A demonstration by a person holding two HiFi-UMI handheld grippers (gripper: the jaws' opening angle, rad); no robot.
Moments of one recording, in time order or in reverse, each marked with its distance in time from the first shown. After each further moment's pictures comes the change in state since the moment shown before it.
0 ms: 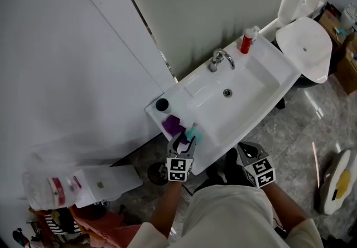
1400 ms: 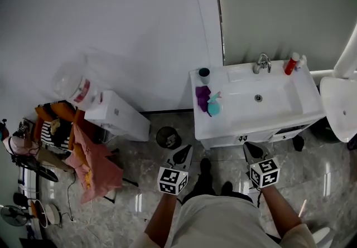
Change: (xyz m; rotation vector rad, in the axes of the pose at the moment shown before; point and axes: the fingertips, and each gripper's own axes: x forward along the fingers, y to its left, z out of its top) left arm -0.250 -0.187 0.010 -0.252 -0.068 0.402; right arm -0.129 0.024 -0.029 -0.151 -0.084 0.415
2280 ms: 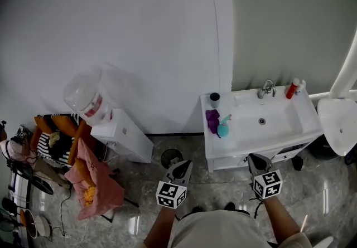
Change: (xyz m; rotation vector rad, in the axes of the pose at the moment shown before) left arm -0.074 0.063 0.026 0.010 -0.110 -0.033; right arm 0.004 0.068 0.054 -0.089 -0.123 -0.058
